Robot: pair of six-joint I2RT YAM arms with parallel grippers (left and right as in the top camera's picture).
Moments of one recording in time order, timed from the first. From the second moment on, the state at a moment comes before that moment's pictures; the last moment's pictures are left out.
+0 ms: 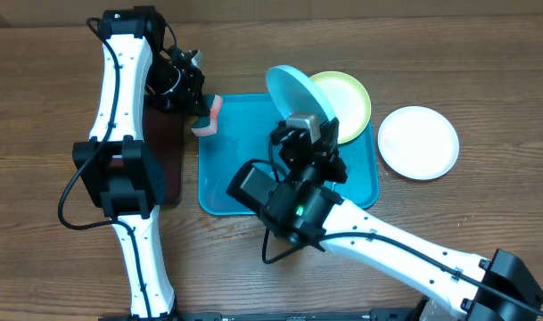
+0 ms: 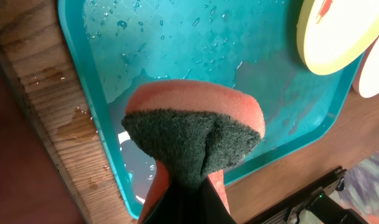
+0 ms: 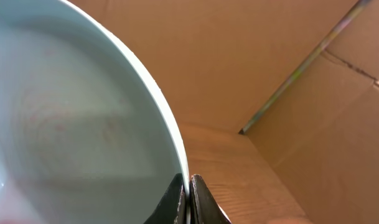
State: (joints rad) left arm 0.01 2.39 2.37 -1.67 0.47 0.08; right arm 1.03 1.62 1.28 -0.79 1.49 0.61
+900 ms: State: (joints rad) left arm -0.03 2.38 2.37 -1.67 0.34 -0.03; right arm 0.63 1.60 1.28 -0.83 0.64 0.68
